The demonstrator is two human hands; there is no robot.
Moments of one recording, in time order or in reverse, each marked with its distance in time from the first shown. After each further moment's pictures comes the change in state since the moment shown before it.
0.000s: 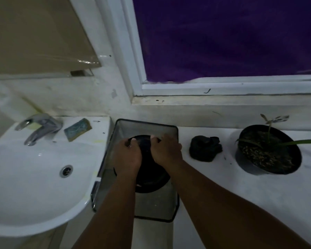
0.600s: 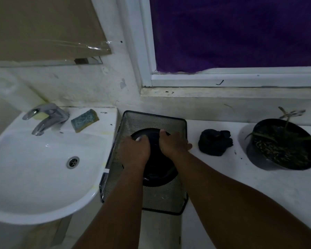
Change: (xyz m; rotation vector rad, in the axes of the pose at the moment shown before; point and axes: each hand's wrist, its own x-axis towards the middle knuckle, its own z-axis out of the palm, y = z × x) left_hand 0.007 -0.011 -0.006 0.047 -0.038 -0.120; right_hand 0.014 -0.005 0.021 -0.052 -0.083 0.277
